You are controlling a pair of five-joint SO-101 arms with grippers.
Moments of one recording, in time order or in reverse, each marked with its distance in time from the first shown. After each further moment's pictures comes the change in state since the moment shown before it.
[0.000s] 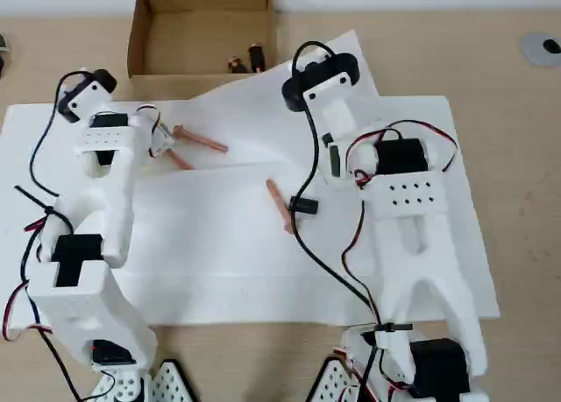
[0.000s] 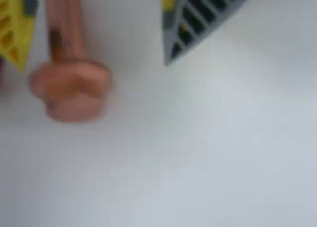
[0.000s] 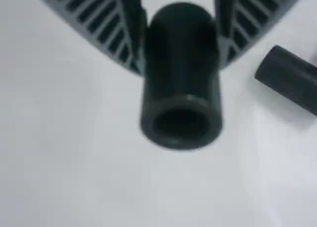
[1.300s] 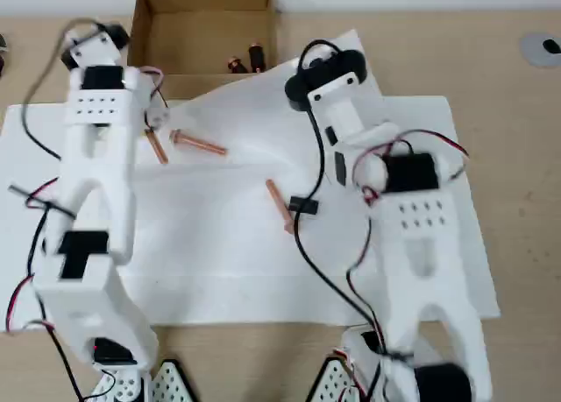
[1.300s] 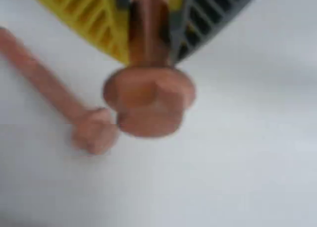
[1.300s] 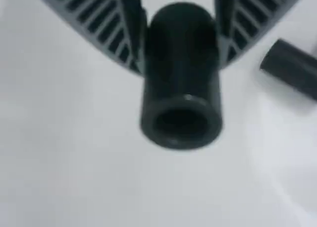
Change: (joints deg) left arm 1.6 -0.8 -29.5 28.1 -10.8; right arm 0.0 -9.0 0.9 0.0 0.0
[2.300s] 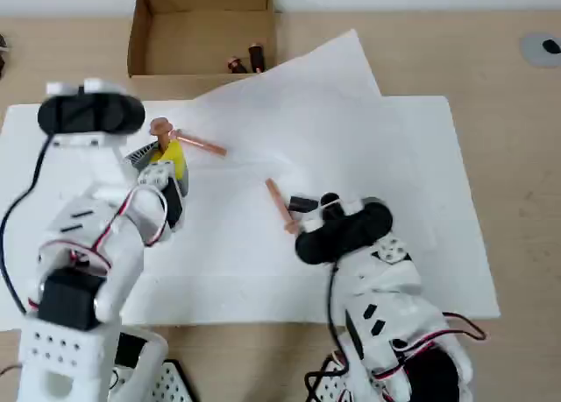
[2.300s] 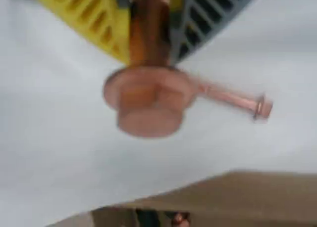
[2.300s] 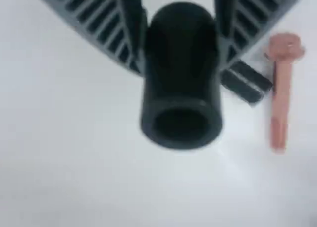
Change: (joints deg) left arm 14.7 -82.5 62.0 -22.0 -12.4; right arm -8.2 -72.6 43.3 2.5 -4.6
